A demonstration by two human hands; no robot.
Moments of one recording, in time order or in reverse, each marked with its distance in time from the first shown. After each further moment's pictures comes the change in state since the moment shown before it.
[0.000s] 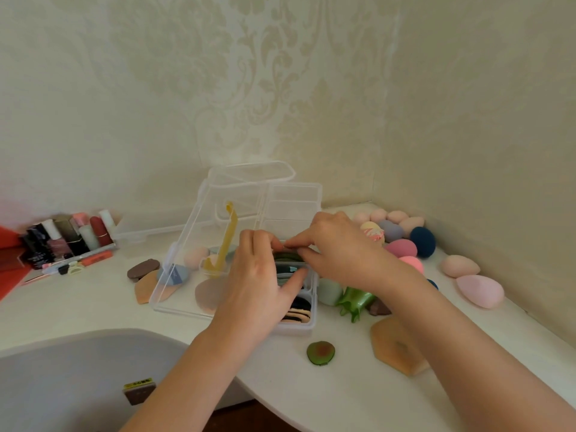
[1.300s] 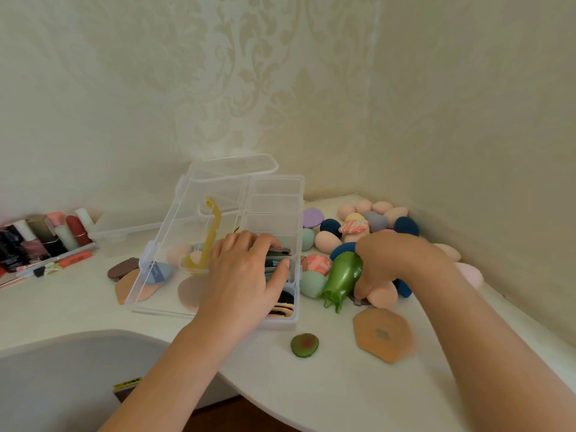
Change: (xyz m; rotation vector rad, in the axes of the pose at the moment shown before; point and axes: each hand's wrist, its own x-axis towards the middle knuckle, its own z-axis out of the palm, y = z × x) left_hand 0.003 -0.002 0.003 0.234 -0.118 0.089; right_hand -0.032 0.056 -0.009 -0.221 -0.658 0.569
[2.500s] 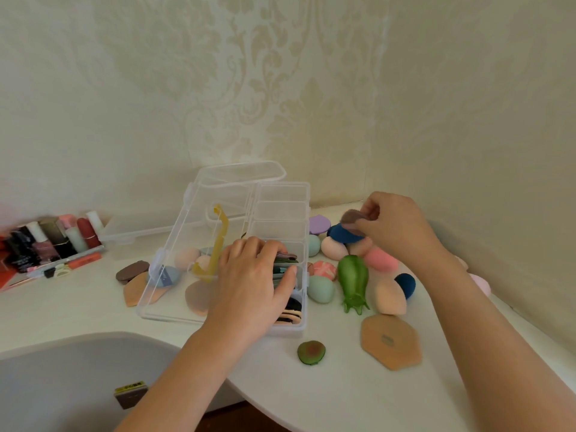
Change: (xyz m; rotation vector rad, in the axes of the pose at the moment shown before) left_hand -0.002 0.001 0.000 0.016 0.037 -0.009; right_hand 0.021 0.014 -0.014 0.619 0.748 -0.005
